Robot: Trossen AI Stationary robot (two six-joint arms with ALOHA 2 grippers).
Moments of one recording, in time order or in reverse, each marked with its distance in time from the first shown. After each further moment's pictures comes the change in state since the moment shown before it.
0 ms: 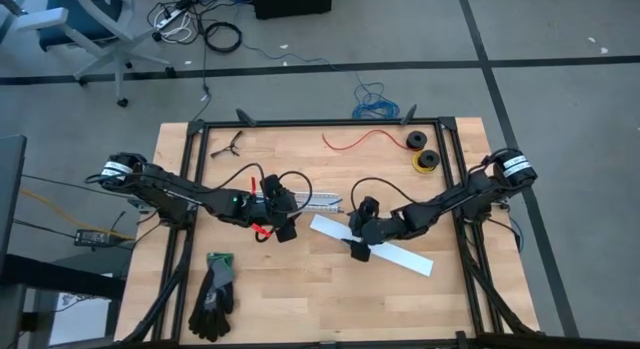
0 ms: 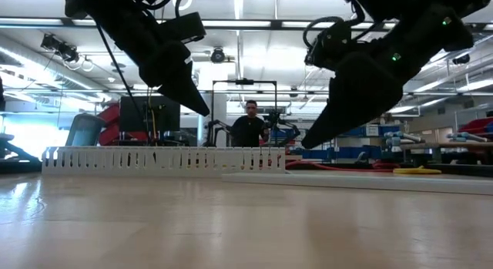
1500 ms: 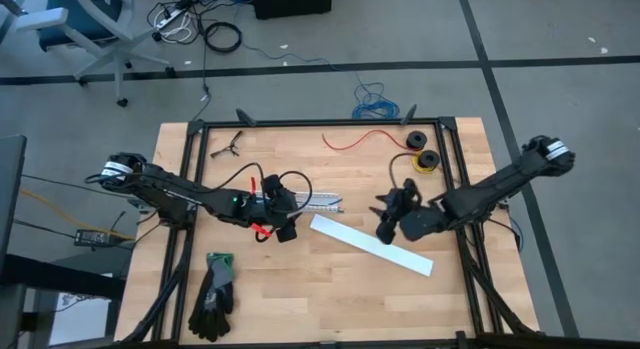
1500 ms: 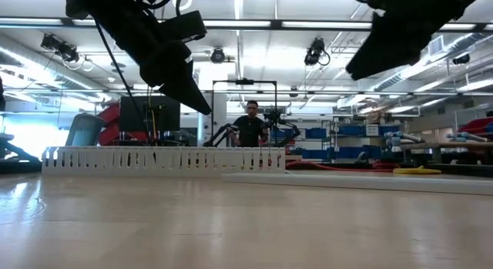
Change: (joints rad) left arm 0.000 0.000 0.000 0.015 0.000 0.024; right arm 0.119 -0.462 0.000 -0.485 0.343 0.285
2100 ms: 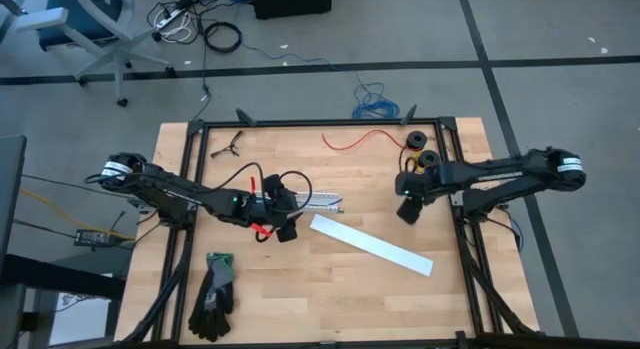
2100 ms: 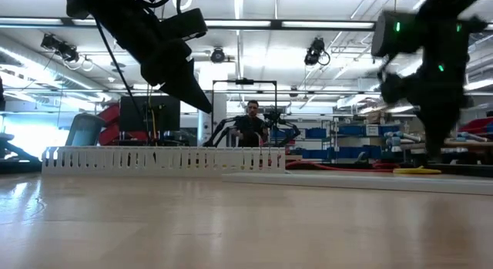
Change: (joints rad) left arm 0.002 0.000 0.000 0.019 0.000 0.027; right arm -0.519 -0.046 -0.132 -0.482 -0.671 -0.090
